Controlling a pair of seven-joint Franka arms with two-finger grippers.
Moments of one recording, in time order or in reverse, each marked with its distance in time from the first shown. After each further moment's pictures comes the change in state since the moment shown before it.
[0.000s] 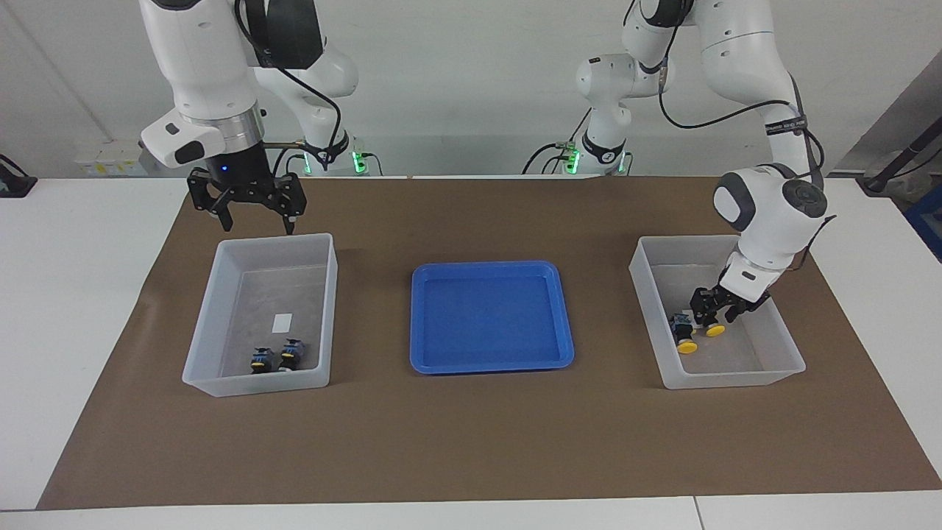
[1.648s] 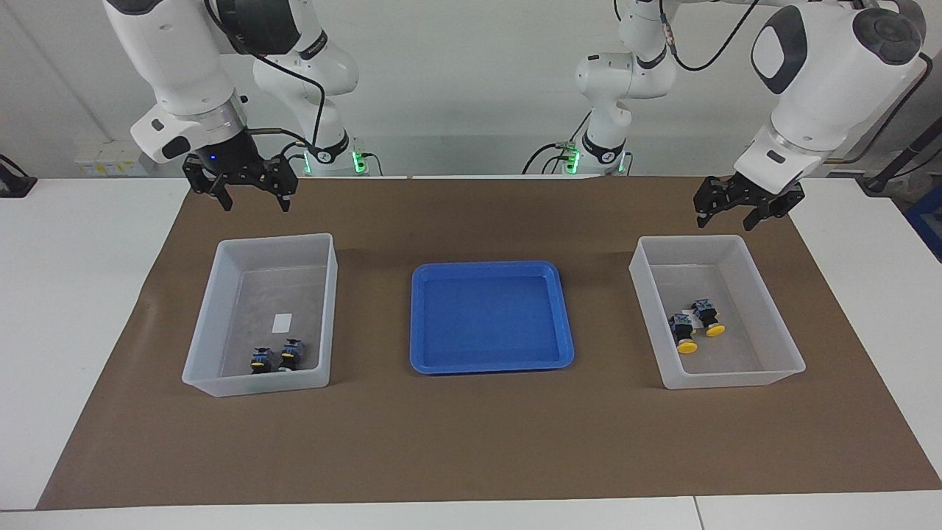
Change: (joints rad) left arm -0.133 -0.166 -0.016 0.460 0.050 -0.816 -0.046; right arm 0.102 -0.065 -0.167 -0.073 0.105 -0.102 -0.074
